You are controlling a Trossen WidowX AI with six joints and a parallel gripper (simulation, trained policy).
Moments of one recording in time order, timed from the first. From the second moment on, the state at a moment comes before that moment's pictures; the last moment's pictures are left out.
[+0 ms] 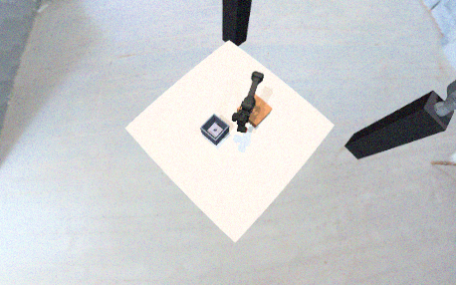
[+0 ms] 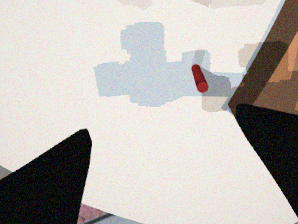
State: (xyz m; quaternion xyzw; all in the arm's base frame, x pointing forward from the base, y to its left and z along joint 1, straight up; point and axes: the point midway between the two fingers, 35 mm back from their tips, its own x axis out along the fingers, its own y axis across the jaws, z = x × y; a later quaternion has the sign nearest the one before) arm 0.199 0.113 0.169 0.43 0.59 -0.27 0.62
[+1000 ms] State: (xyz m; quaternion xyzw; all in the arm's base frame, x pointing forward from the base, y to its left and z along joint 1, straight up) arm 0.147 0.123 0.079 0.39 0.62 -0.42 0.53
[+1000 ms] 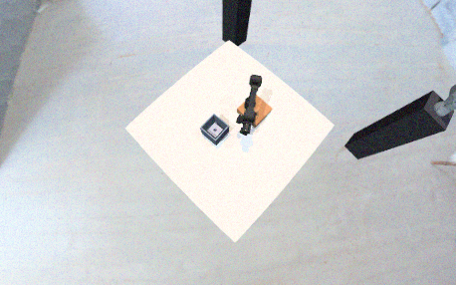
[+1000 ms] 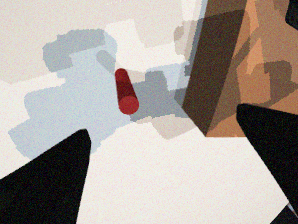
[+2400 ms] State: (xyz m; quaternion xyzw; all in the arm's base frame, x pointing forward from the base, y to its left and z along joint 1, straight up) arm 0.174 0.140 0.005 0.43 0.60 -0.40 0.54
